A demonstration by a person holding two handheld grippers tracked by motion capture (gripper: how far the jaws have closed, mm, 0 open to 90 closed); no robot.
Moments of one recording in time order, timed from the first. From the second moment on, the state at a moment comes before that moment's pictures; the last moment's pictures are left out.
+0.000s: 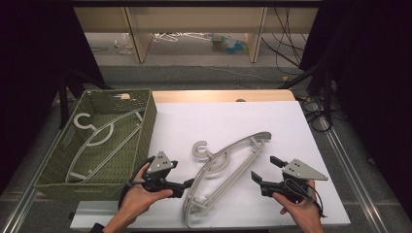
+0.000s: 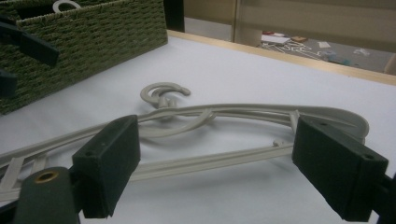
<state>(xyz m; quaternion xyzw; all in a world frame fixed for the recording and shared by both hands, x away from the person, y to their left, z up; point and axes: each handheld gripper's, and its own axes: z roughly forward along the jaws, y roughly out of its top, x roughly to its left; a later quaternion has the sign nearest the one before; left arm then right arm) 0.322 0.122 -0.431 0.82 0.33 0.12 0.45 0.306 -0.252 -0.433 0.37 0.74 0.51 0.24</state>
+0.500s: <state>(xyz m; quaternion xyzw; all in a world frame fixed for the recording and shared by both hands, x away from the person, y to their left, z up) 0.339 0.073 -0.456 0.87 0.29 0.11 0.38 0.305 -0.249 -0.433 0.37 0.74 0.52 0.24</state>
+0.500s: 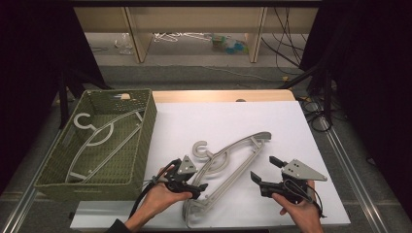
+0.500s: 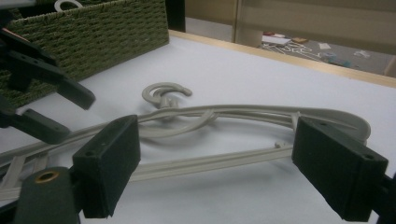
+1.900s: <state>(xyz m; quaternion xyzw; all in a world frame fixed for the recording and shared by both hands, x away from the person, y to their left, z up) 0.377 0.053 -0.467 0.88 0.32 0.03 0.34 0.304 -0.250 -0.431 0.37 0.74 0.51 0.23</state>
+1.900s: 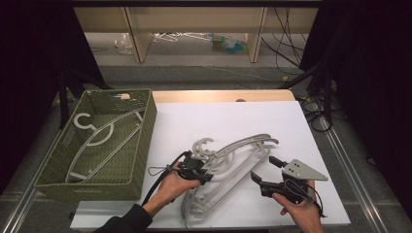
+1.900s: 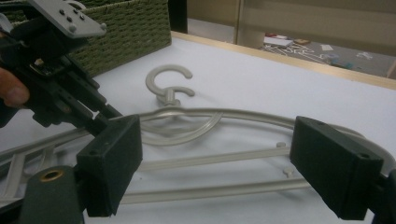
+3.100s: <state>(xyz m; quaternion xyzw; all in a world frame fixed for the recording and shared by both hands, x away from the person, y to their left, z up) 0.377 0.084 -0.407 0.80 0.36 0.09 0.47 0.300 -0.248 -0.426 0.33 0.73 0.55 0.23</state>
